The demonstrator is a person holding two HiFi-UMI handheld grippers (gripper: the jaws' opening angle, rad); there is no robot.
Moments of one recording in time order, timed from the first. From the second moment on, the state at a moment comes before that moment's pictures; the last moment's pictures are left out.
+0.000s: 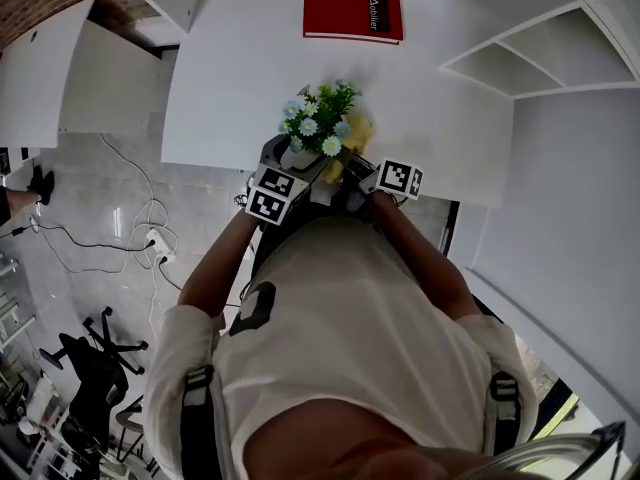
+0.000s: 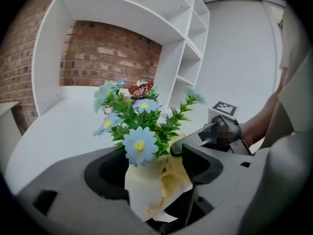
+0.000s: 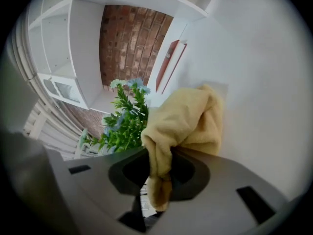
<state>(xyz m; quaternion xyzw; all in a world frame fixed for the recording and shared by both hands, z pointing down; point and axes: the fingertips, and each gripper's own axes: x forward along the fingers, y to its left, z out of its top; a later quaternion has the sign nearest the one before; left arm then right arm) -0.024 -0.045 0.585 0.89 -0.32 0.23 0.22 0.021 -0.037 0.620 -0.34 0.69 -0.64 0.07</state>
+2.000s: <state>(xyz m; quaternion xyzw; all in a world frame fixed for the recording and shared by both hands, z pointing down) -0.055 -0.046 0.613 0.89 -0.26 0.32 0.19 0.021 -0.027 0.637 -0.34 0.65 -0.68 0.06</state>
